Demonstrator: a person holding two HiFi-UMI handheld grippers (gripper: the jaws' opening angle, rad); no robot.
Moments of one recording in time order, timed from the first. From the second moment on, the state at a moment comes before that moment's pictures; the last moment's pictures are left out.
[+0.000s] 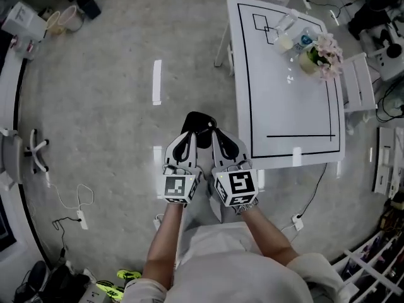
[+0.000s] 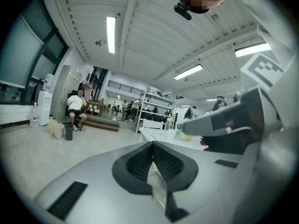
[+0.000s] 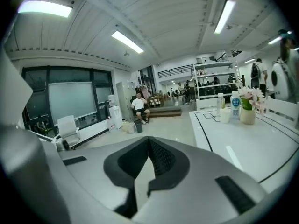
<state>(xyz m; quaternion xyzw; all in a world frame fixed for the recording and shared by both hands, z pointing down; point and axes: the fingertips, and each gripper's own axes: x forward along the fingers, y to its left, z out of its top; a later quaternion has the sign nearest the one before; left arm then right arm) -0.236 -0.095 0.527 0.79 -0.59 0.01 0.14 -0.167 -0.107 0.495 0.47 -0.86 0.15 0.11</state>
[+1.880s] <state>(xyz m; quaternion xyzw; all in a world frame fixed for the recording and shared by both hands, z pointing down) 0.064 -0.073 0.272 0.83 -0.56 -0.03 0.04 0.141 -0.074 0.333 0.46 -0.88 0.12 0.06</state>
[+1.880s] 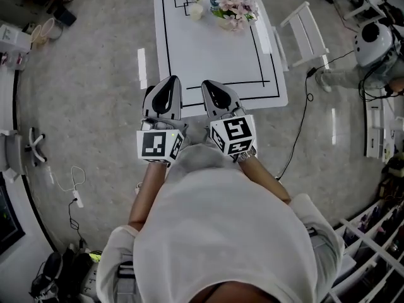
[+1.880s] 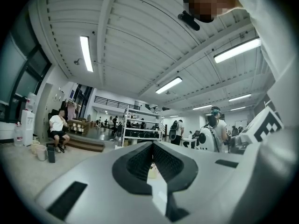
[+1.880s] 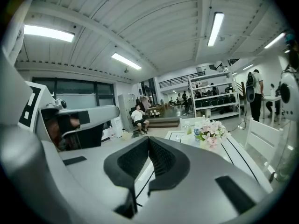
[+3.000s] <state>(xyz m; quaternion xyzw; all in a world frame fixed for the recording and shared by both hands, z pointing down) -0.009 -0.206 0.285 0.82 -0.57 -0.04 0.05 0.097 -0.303 0.420 0.20 -0.88 -0.03 0.43</state>
